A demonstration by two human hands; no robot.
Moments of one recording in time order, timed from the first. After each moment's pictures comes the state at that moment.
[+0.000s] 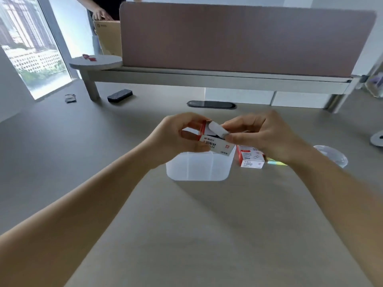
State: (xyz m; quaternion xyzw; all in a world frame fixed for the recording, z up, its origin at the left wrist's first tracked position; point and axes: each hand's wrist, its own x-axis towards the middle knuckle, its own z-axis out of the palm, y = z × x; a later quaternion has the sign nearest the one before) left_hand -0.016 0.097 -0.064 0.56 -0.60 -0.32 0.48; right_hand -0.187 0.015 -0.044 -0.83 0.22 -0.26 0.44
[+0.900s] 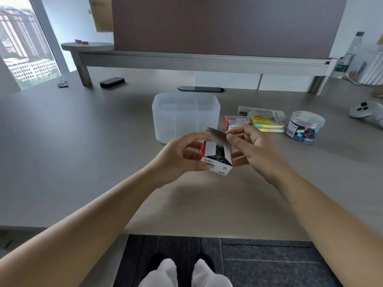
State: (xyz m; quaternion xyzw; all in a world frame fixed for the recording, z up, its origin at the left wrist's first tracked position) left_hand -0.074 0.139 -0.165 0.53 -0.57 -0.38 0.50; right_hand -0.230 0.055 -0.152 -0.72 0.33 -0.35 0.50
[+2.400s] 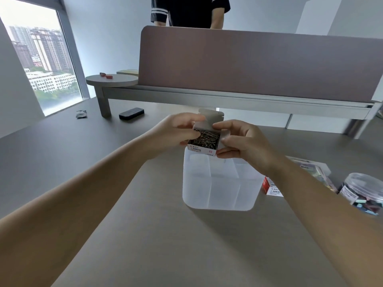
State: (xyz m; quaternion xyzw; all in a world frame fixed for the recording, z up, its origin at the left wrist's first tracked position) left_hand 0.059 0.053 -0.071 0.59 -0.57 -0.30 0.48; right_hand -0.100 -0.023 -0.079 -0.75 0.22 -0.29 0.55
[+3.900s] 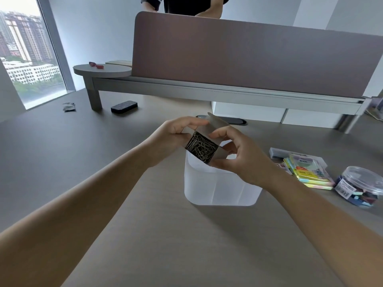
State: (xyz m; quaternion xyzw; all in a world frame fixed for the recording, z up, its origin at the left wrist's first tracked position) left_hand 0.077 0.048 -0.105 0.52 -0.63 -0.28 0.51; right_hand -0.098 -0.003 -0.101 -0.86 0.21 -0.28 0.37
